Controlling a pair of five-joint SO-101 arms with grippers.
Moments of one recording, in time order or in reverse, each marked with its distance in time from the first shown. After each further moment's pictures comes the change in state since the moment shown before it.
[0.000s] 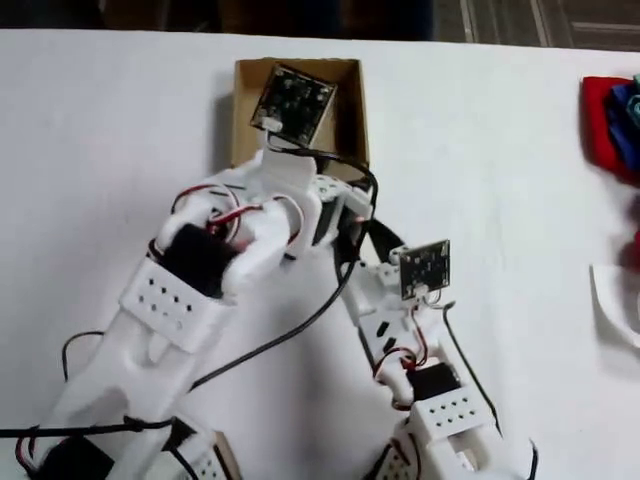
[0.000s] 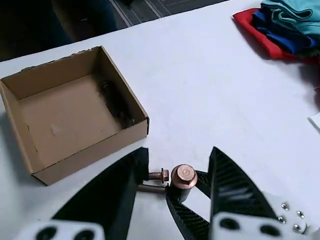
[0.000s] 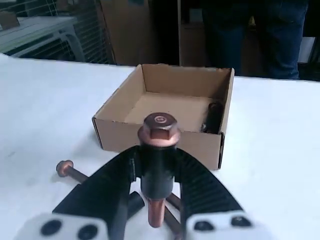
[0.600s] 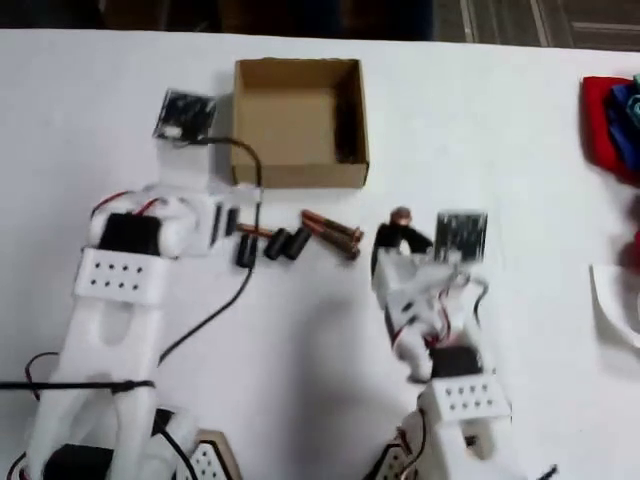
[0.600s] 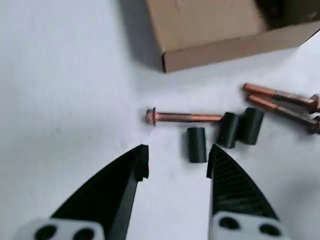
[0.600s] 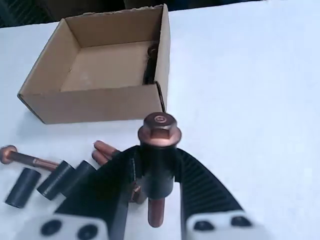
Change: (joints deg) left arm -28.5 -0.1 17.9 4.8 -11.0; right arm 10.7 3.5 -15.6 27.7 -4.9
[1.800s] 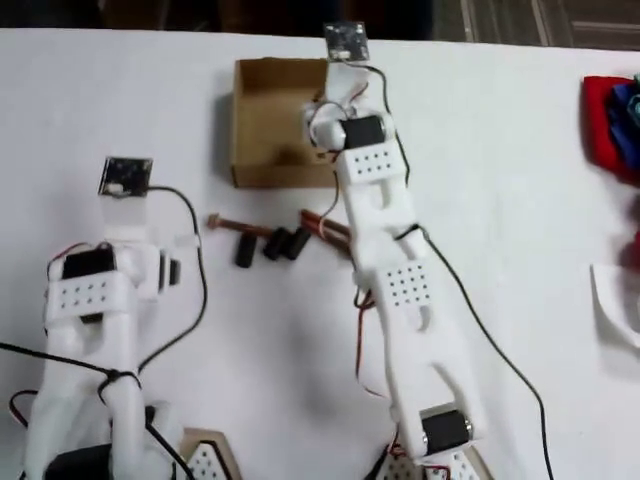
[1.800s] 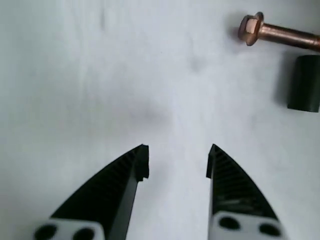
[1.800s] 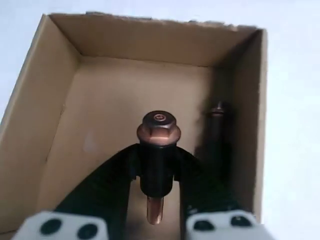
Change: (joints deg) left arm -17.0 0.0 19.2 -7.7 -7.6; right arm -6.9 138.6 -172.1 51.3 3.0
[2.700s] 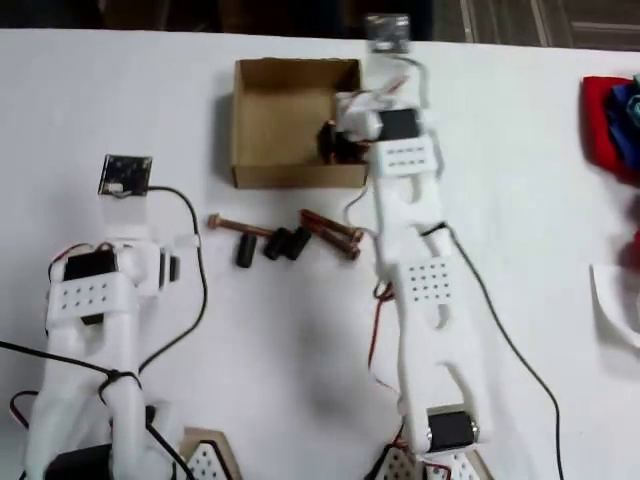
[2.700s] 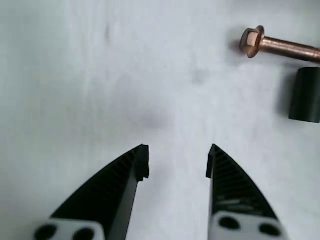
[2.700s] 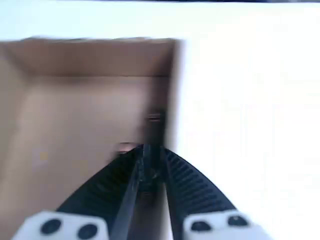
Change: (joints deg) left arm 0.1 0.0 0.4 -2.1 0.0; right arm 8.5 -1.4 -1.6 3.6 0.0
